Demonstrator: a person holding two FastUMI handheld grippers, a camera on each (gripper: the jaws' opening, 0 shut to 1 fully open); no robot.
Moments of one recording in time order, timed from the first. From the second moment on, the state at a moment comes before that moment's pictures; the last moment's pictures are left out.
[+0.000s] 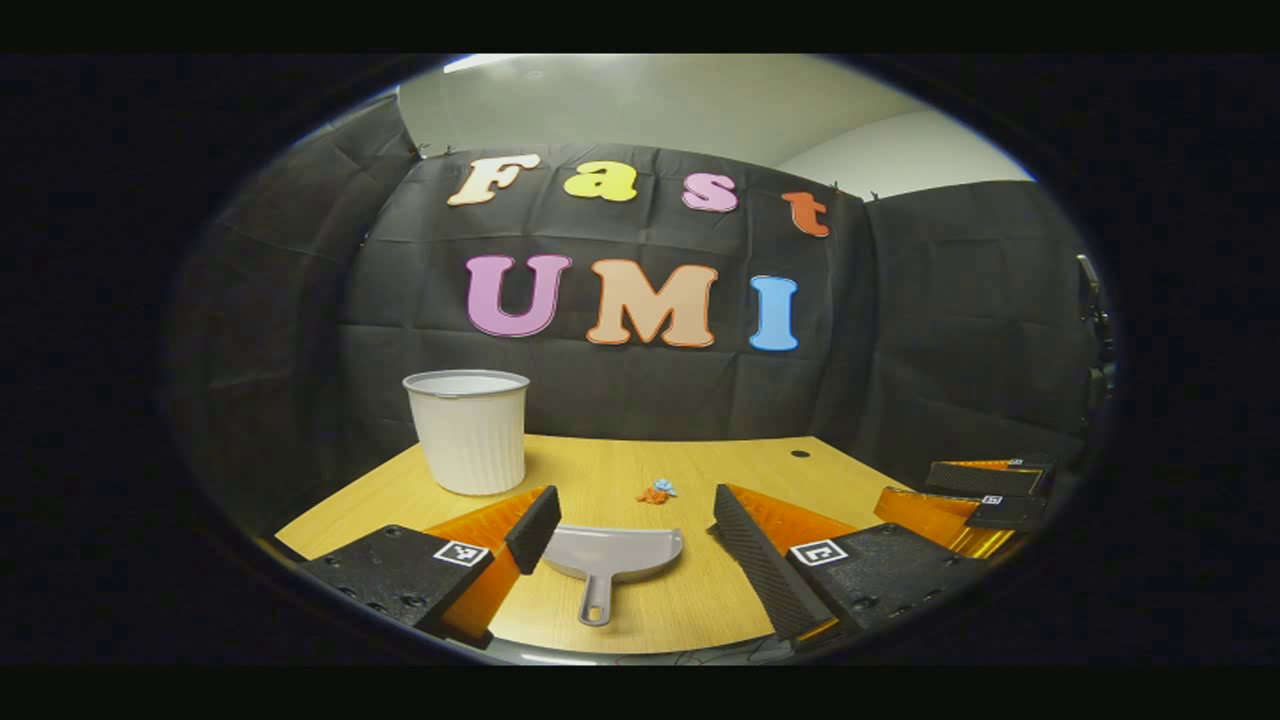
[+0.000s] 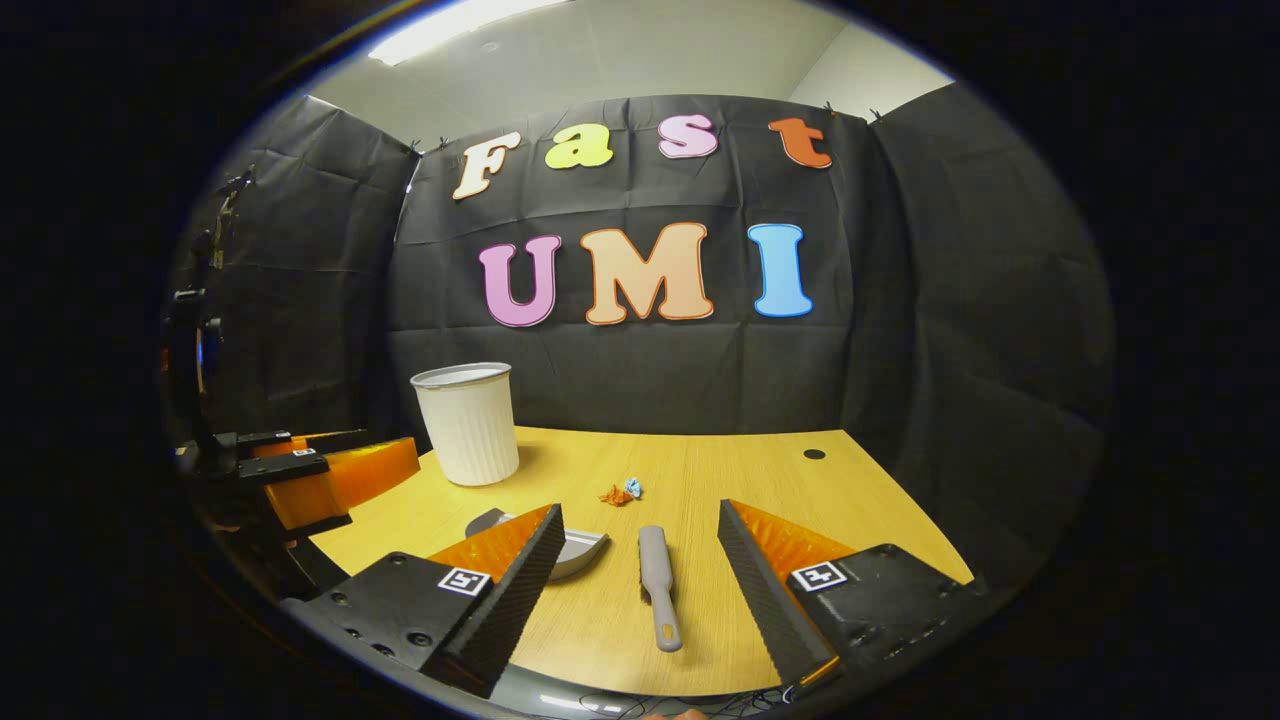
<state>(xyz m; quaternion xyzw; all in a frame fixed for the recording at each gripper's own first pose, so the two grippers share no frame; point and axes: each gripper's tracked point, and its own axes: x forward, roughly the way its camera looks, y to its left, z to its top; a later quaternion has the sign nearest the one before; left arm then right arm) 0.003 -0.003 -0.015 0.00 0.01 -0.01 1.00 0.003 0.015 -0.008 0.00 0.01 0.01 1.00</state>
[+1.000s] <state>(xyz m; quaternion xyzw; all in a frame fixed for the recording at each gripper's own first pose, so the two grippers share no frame) -0.018 -0.008 -0.027 0.00 0.04 -0.02 1.00 -0.016 0.020 -0.022 -0.01 0.03 0.01 1.00</state>
